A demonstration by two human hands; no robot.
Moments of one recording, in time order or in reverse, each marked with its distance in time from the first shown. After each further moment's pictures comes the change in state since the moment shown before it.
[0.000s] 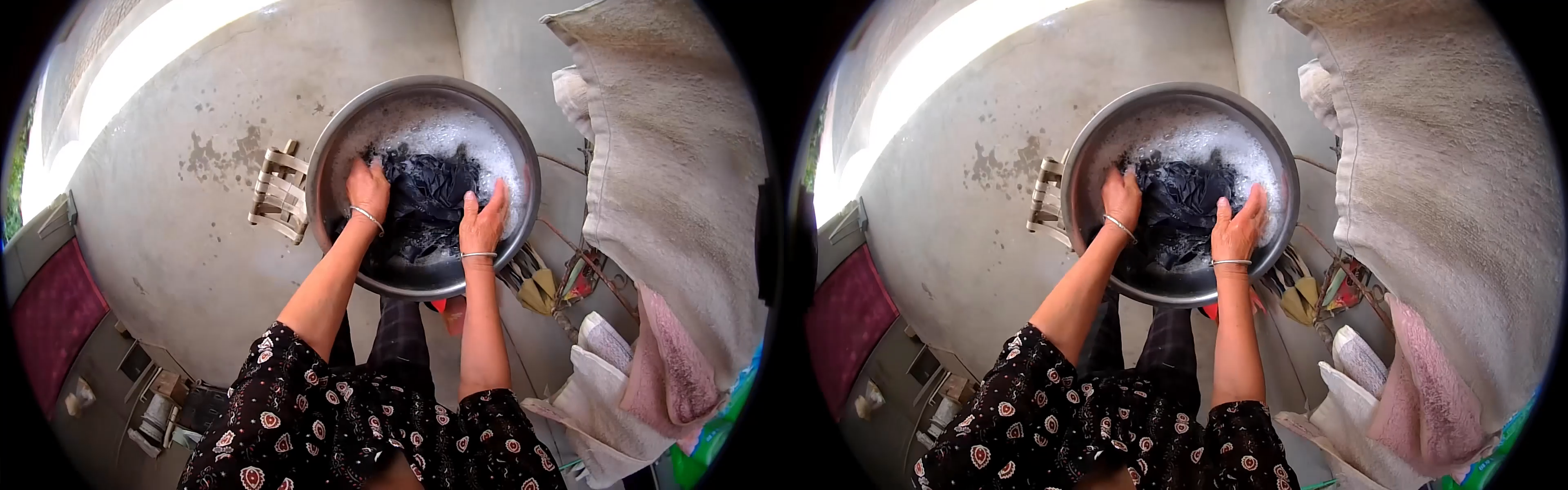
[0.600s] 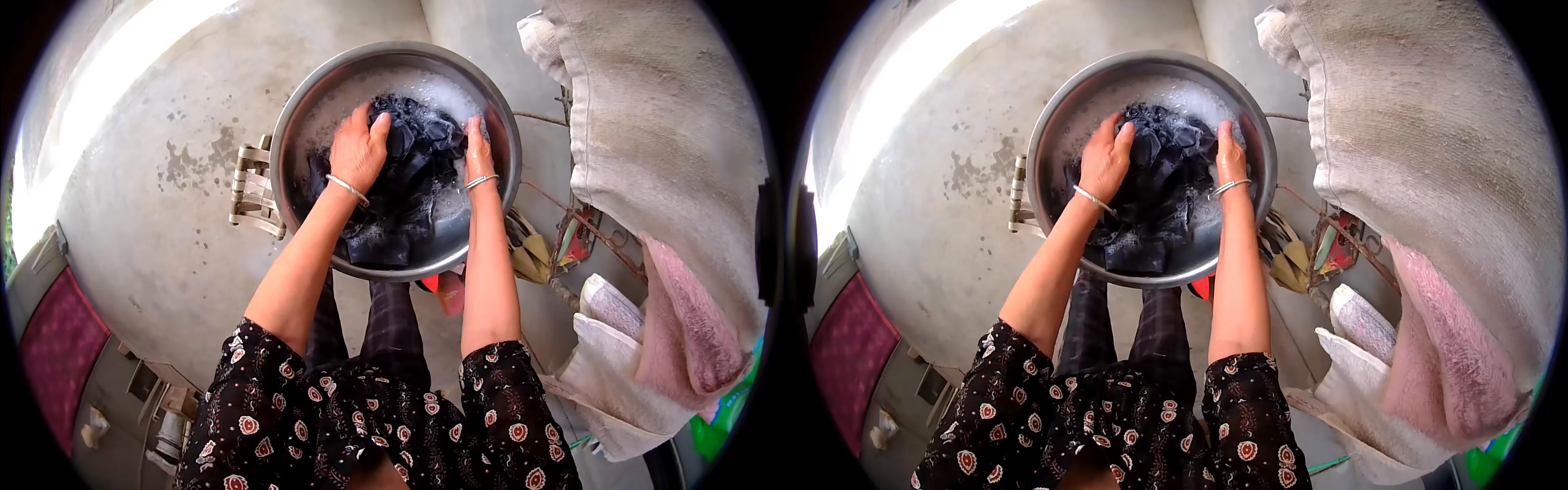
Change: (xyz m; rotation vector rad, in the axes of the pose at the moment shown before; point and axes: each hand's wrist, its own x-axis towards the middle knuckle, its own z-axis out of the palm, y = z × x) left_hand 0.003 0.046 -0.004 0.033 -0.214 0.441; right_hand 0.067 0.025 0.010 0.858 -0.310 0.612
